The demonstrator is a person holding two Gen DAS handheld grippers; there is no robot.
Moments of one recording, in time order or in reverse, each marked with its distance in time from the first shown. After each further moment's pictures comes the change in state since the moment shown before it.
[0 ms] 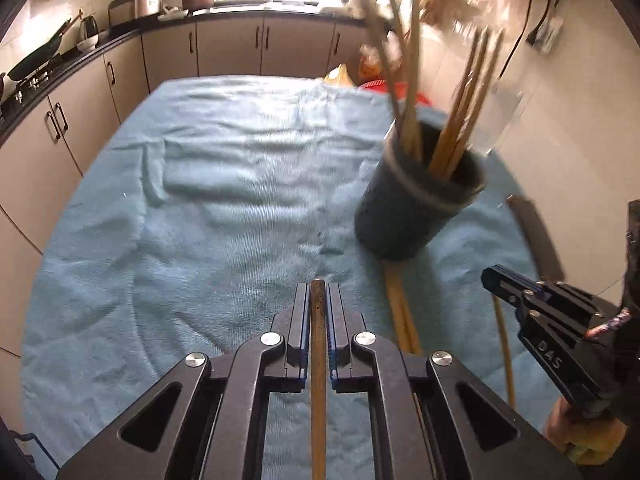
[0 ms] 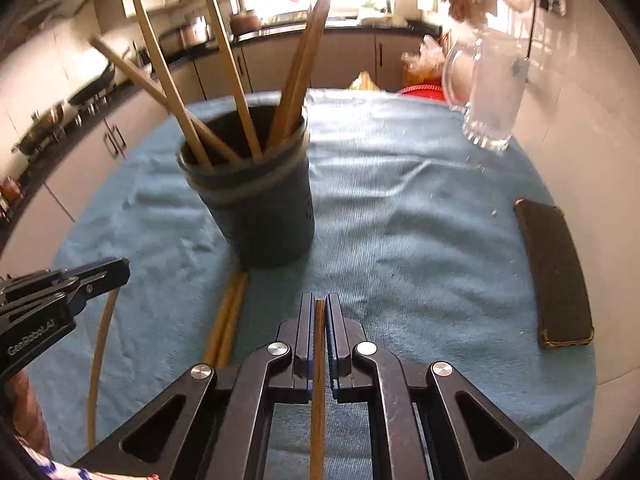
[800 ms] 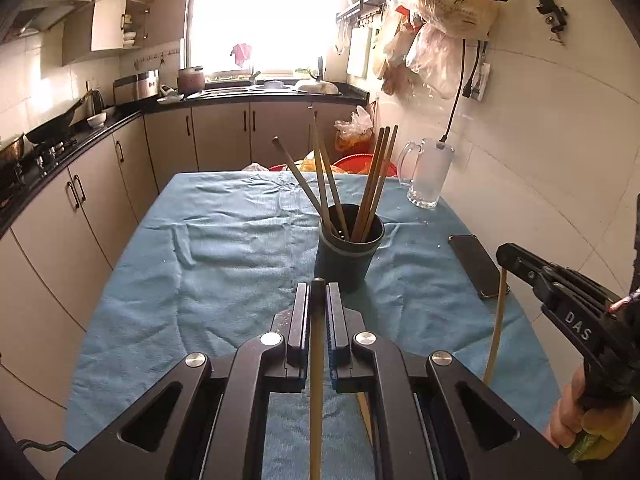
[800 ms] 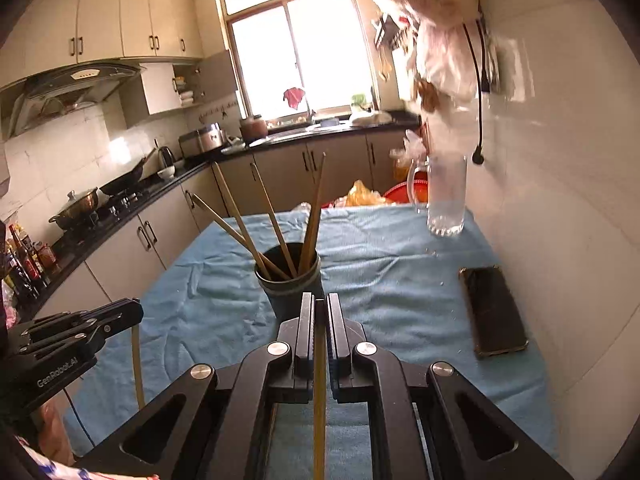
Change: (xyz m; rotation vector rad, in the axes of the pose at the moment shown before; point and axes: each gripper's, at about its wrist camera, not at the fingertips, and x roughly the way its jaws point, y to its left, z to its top) left arm -0.125 -0.040 -0.025 0.101 -0.261 0.013; right arm -0.150 0.001 -0.021 0.044 -0.358 0.044
